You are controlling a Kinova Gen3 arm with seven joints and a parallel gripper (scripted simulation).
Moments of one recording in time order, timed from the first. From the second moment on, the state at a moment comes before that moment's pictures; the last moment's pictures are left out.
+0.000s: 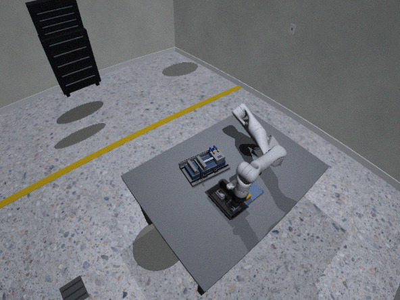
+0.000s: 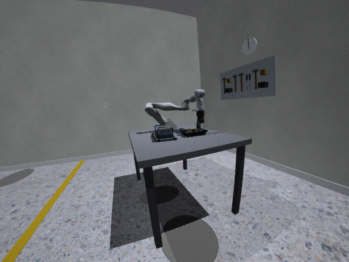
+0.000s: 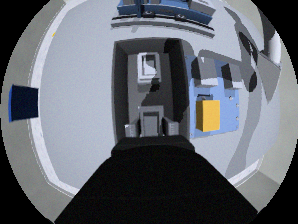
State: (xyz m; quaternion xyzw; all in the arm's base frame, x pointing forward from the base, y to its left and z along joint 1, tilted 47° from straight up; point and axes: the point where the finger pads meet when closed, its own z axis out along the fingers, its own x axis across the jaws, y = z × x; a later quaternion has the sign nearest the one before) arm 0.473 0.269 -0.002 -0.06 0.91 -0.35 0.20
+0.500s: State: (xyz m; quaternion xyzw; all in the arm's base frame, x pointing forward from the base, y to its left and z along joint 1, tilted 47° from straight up) arm 0.476 0.265 -0.006 -0.06 0.91 -0.35 0.20
